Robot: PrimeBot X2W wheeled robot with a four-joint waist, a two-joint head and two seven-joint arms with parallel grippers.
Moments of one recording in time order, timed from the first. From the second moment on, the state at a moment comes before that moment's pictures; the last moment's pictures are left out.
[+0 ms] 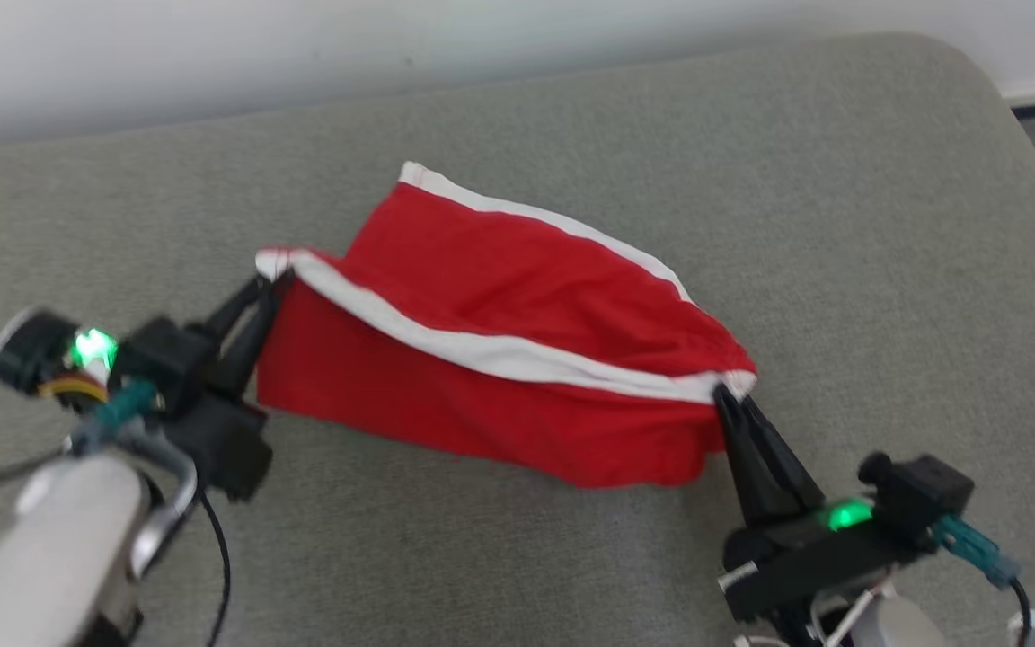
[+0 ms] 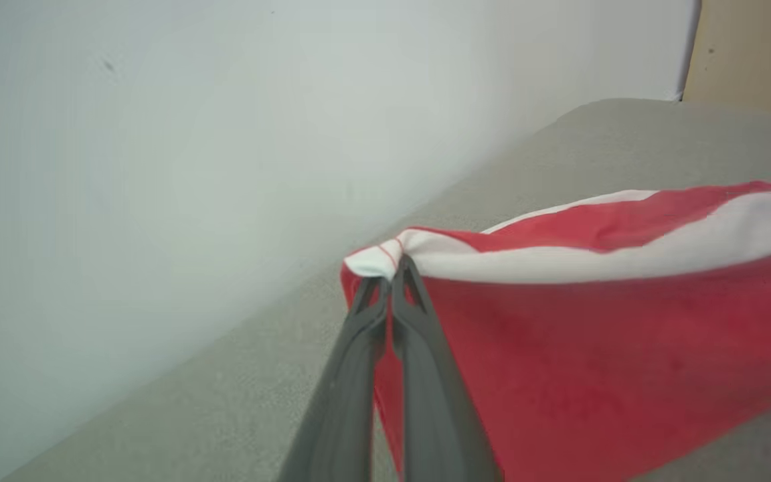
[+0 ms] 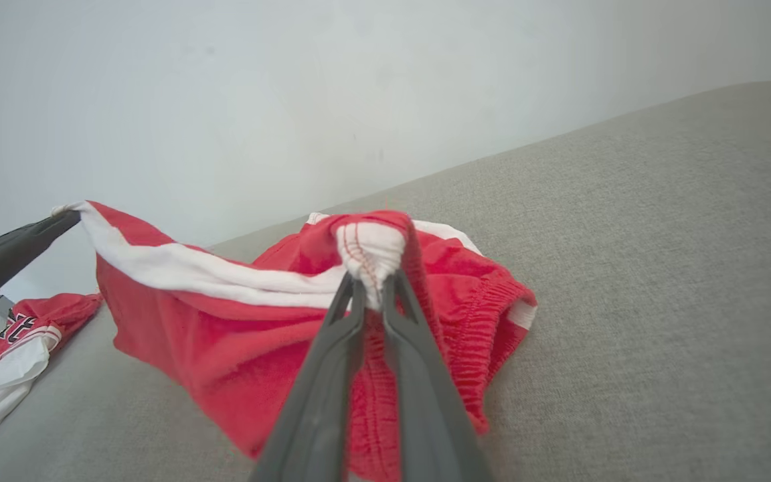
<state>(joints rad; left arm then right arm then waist) -0.58 0.51 -0.49 0.25 -0.33 -0.13 -0.11 -0.12 -0.16 0.22 0.05 0.48 0.13 -0.13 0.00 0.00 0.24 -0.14</state>
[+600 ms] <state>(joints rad) -1.14 0.64 -0.90 0.59 -0.54 -0.13 0.00 -0.45 -0.07 0.29 0.33 0.50 0.13 -0.22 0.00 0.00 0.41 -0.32</state>
